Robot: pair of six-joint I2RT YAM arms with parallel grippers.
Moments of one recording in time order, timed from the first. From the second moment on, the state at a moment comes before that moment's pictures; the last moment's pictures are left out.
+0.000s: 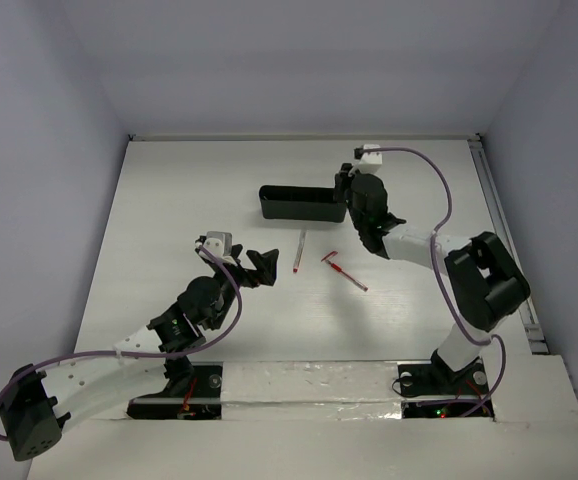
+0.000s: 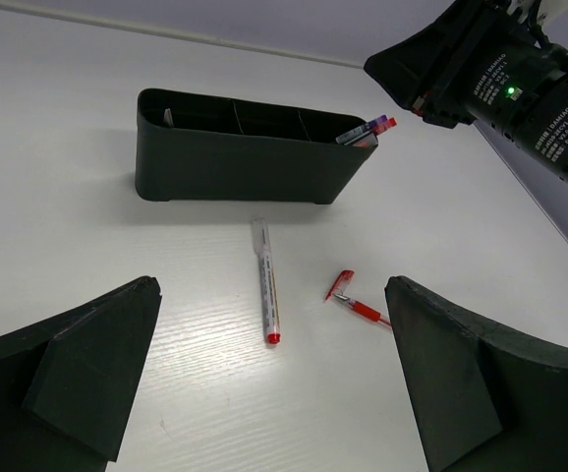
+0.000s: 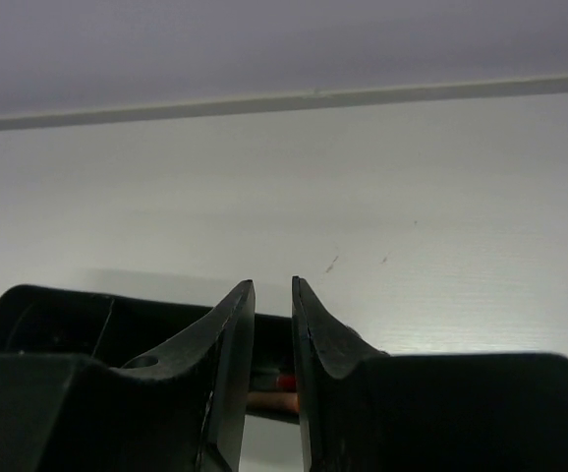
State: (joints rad) left arm -0.95 0.68 0.31 0.36 -0.57 -0.38; right arm 0.56 1.71 1.00 0.61 0.44 0.24
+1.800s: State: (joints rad) left arm -0.95 0.66 0.31 0.35 -0.57 -0.38; right arm 0.81 2.02 1.31 -0.13 0.41 0.52
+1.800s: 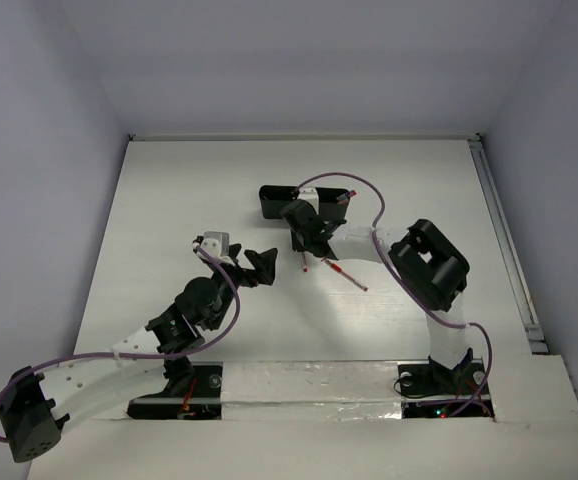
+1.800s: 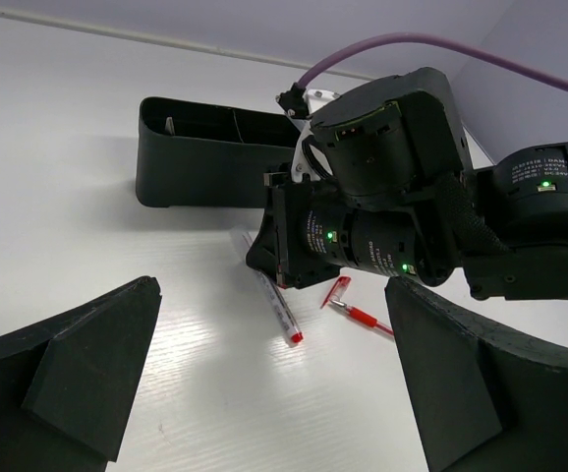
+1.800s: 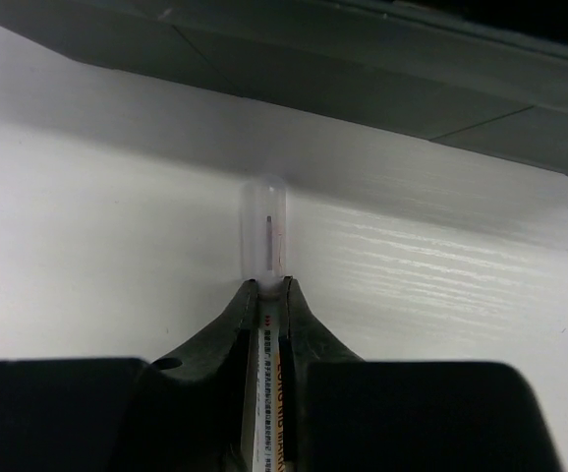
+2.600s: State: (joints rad) left arm -0.95 0.67 0.31 0.36 -0.57 -0.39; right arm 0.65 1.74 1.17 0.49 0.57 0.24
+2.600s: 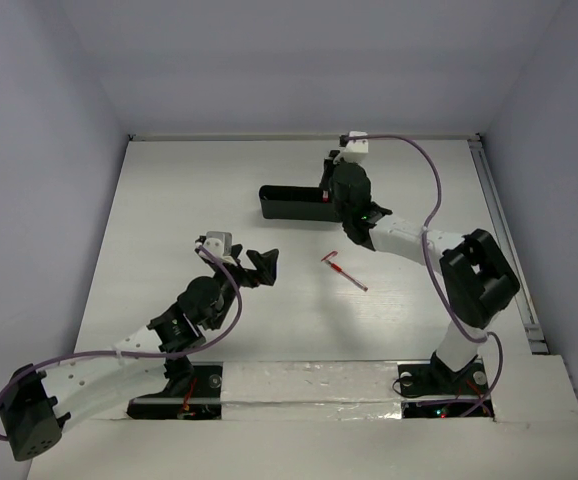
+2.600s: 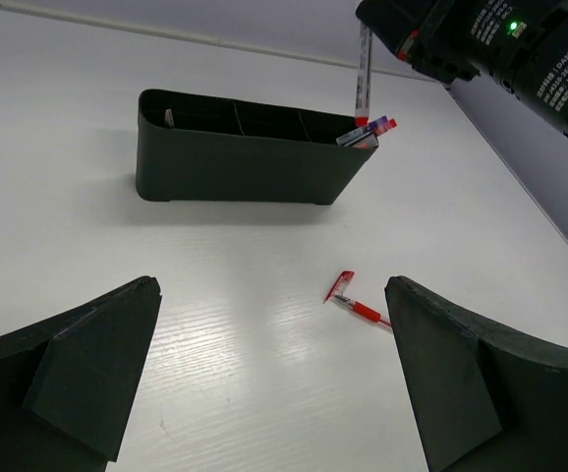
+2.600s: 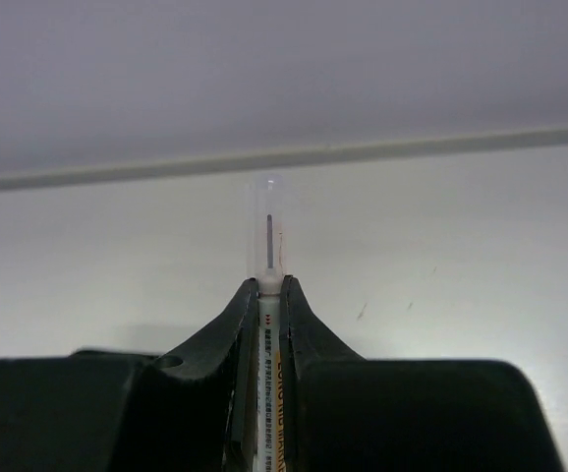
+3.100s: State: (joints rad) left arm -0.95 0.71 0.31 0.36 -0.57 -0.39; right arm 0.64 1.92 1.17 0.79 0.73 0.07
